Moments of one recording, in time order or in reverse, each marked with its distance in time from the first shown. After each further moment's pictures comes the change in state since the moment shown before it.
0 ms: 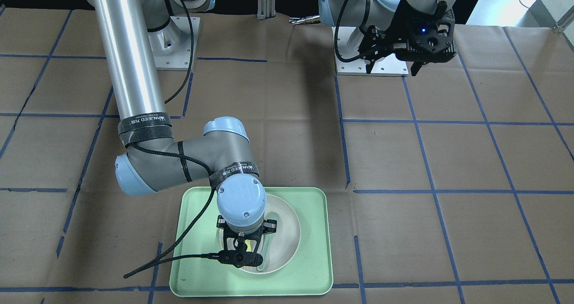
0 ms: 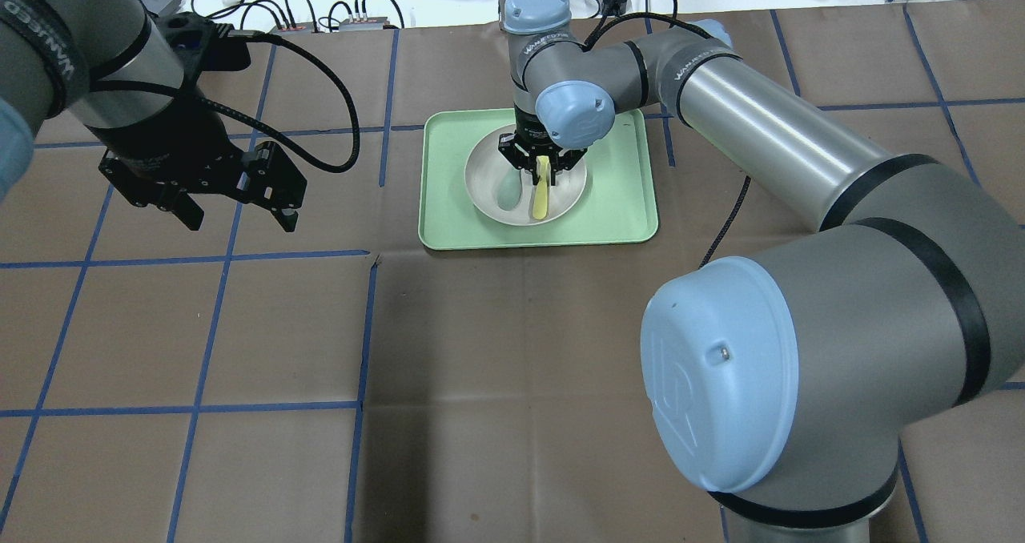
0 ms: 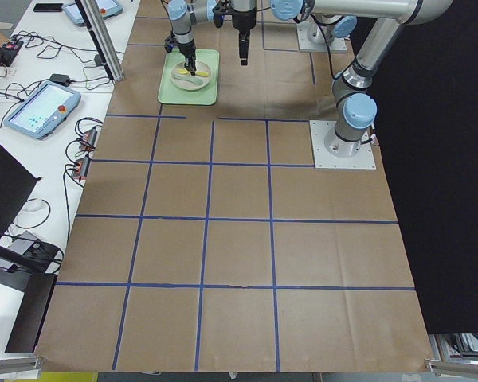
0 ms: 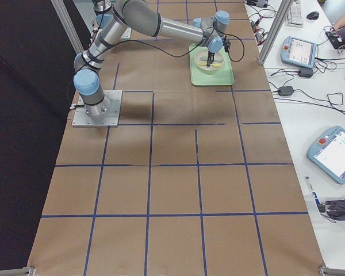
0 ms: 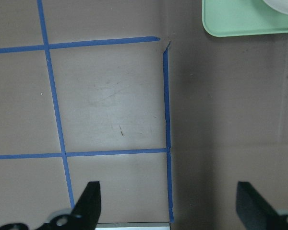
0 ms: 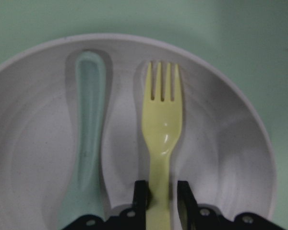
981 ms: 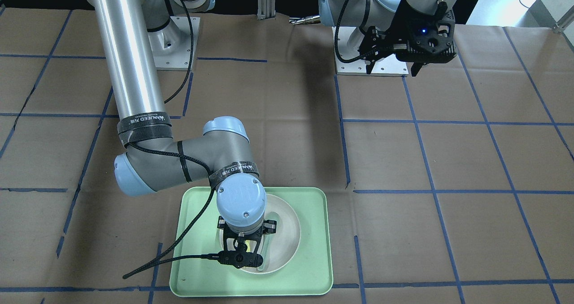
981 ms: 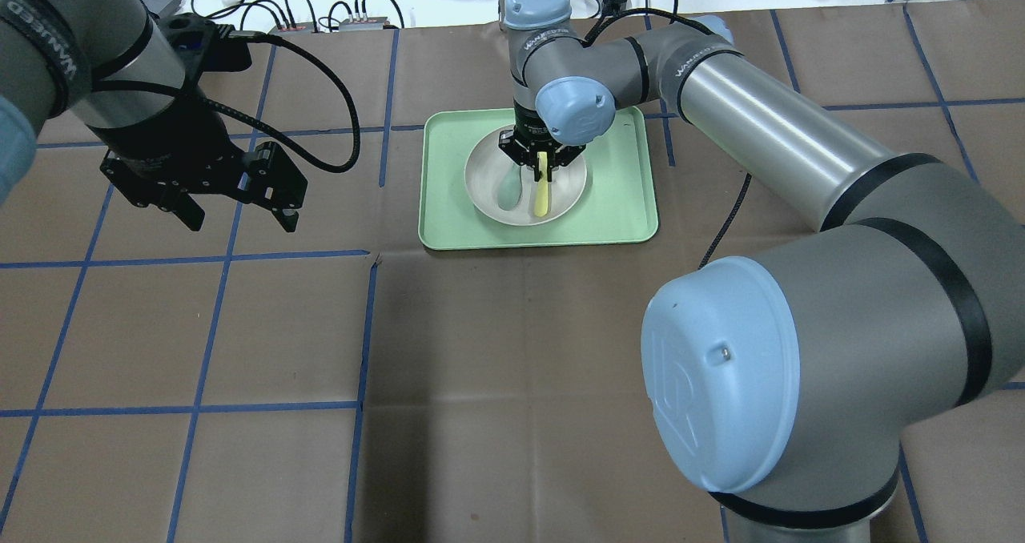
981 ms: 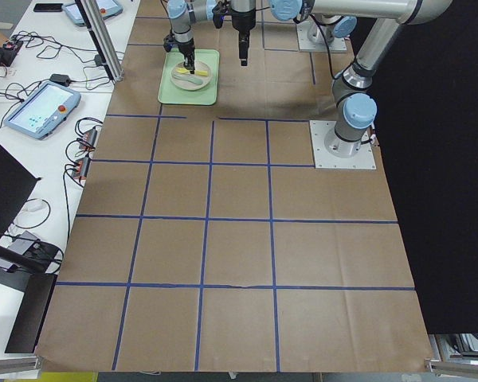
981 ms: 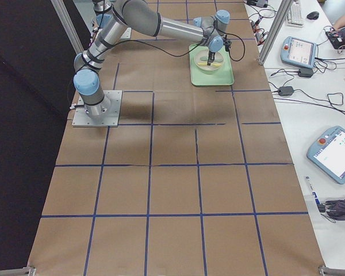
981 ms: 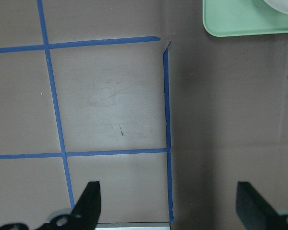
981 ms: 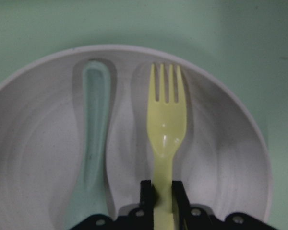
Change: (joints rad) left arm 0.000 -0.002 -0.003 0.000 -0.001 -0.001; right arm -0.001 -0.003 -0.017 0.006 0.002 0.000
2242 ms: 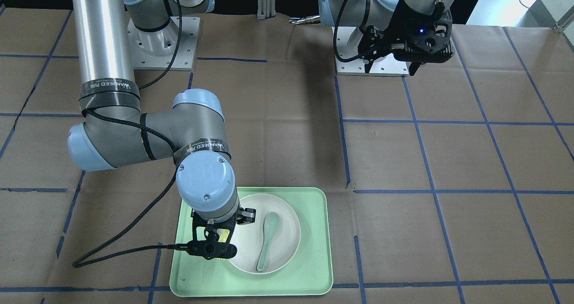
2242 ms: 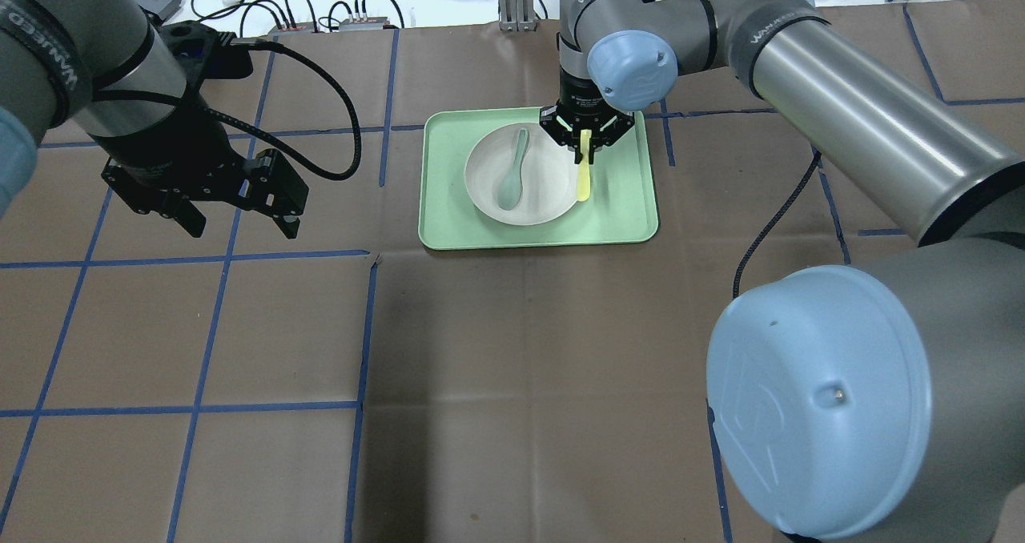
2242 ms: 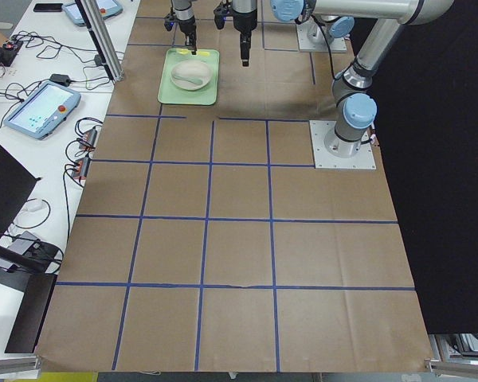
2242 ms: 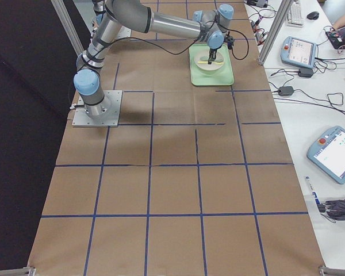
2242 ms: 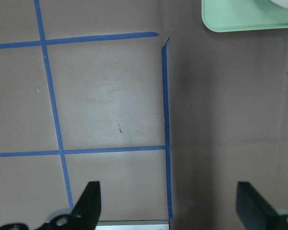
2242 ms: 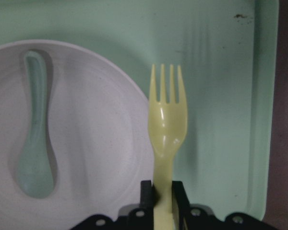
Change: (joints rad) left arm 0.000 0.010 -0.012 0.000 -0.002 0.001; right arm -0.096 -0.143 0.087 0.085 -0.002 -0.110
